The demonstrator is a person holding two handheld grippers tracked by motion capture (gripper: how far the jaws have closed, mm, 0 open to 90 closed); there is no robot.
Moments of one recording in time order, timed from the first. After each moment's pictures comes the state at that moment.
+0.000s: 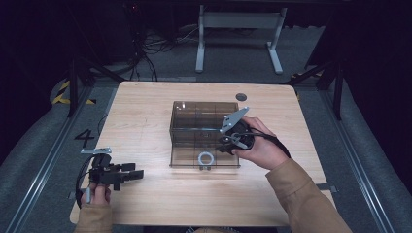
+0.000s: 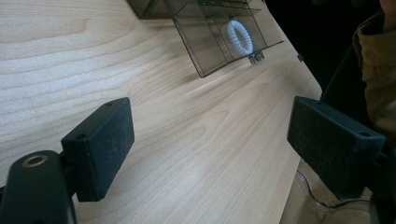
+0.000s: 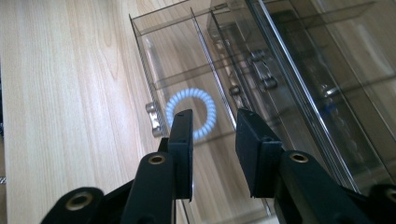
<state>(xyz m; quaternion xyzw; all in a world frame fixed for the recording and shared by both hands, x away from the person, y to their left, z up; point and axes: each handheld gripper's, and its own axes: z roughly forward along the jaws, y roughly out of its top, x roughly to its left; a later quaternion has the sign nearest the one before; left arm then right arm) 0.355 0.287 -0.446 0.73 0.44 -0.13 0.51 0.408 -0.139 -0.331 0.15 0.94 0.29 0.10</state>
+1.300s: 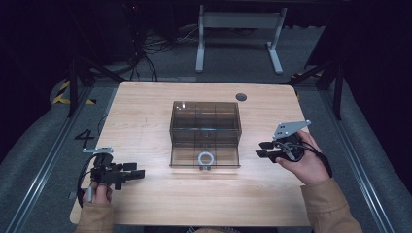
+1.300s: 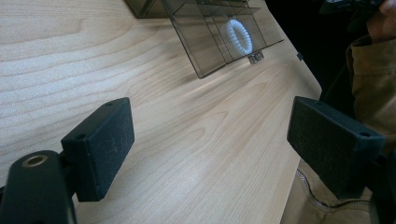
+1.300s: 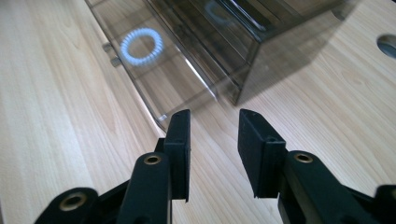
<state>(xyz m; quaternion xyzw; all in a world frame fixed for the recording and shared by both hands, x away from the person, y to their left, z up) 0.357 0.284 -0.447 0.73 0.43 -0.13 0.51 0.377 -0.262 -0.350 0.27 0.89 0.35 0.13</state>
